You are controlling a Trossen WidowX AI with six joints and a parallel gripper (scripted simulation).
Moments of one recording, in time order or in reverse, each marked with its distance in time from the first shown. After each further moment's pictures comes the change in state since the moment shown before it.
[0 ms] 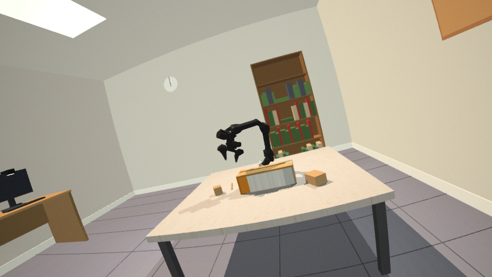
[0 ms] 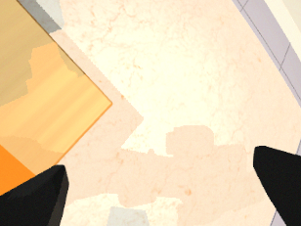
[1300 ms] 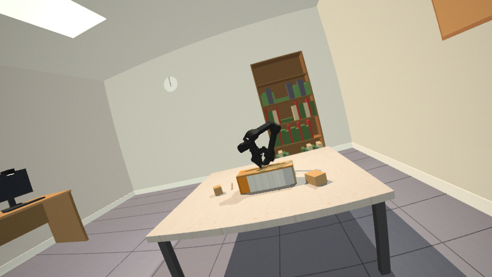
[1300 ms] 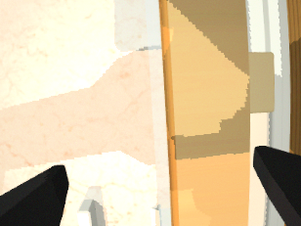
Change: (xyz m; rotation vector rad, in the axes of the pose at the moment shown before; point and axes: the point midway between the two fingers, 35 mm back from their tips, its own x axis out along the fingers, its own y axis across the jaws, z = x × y) arm 0.027 0.204 0.066 -0.566 -0.033 0.659
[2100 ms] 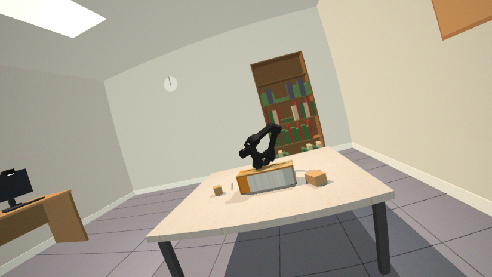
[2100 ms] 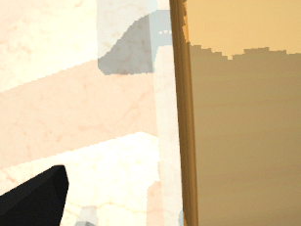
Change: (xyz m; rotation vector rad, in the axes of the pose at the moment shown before) arm 0.037 0.000 -0.008 0.012 -0.013 0.011
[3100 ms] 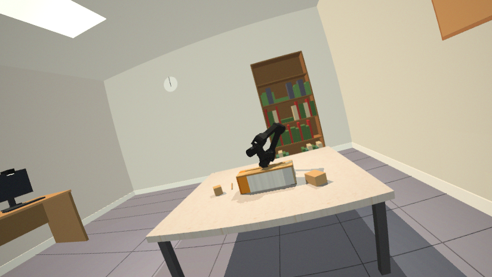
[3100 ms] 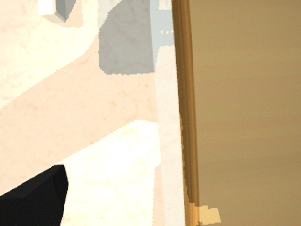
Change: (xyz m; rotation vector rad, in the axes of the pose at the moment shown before) arm 0.011 0.000 0.045 0.000 0.000 0.009
